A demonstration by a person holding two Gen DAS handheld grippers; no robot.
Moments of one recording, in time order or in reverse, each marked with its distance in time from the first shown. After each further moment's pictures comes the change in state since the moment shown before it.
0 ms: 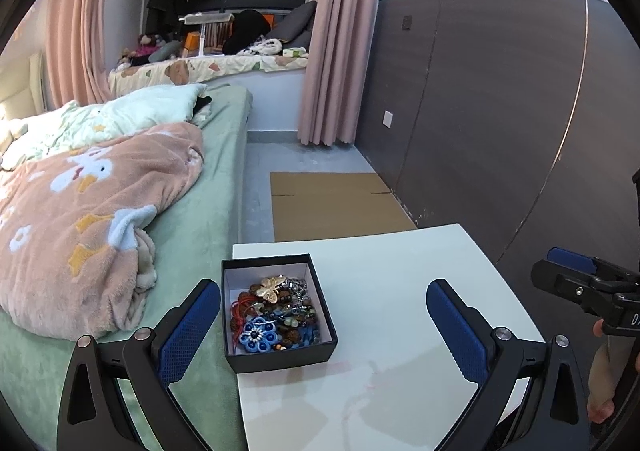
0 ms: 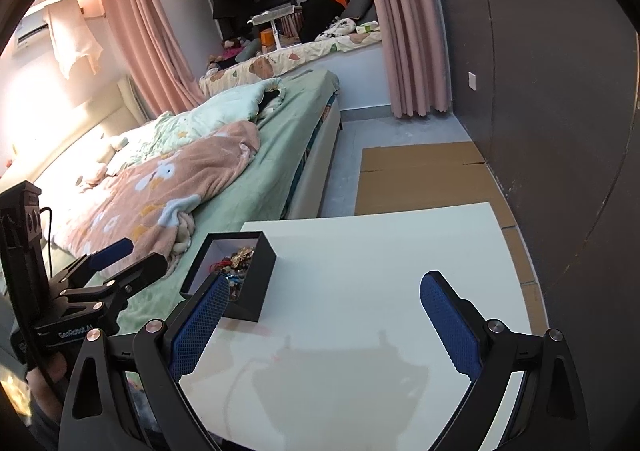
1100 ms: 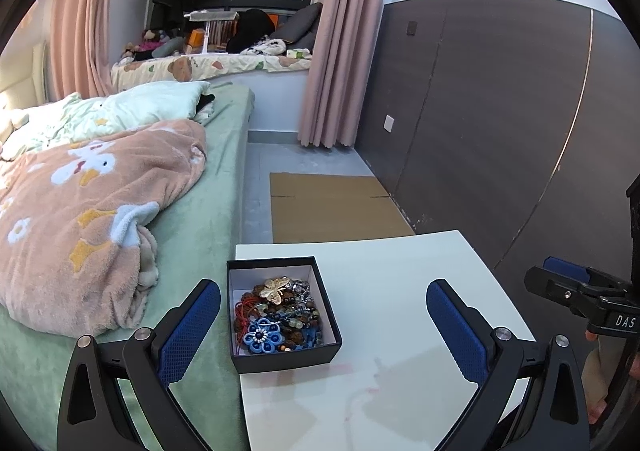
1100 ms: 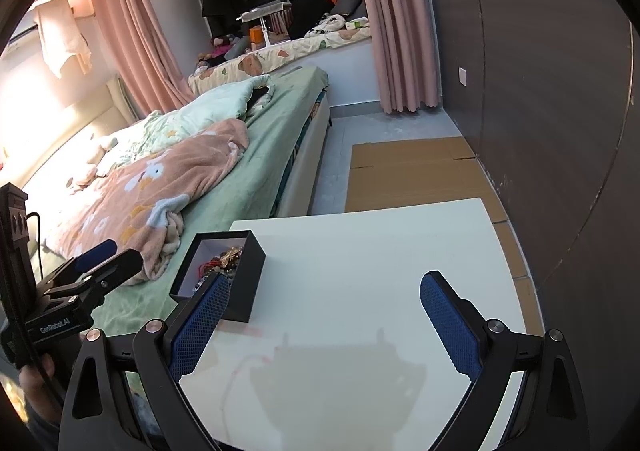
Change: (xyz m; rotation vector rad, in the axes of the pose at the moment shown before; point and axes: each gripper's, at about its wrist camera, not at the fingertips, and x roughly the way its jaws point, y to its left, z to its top) left arm -0.004 0.007 0.001 -0.018 -0.004 -0.010; right arm 0.004 0.001 -0.002 0.010 0.012 -0.036
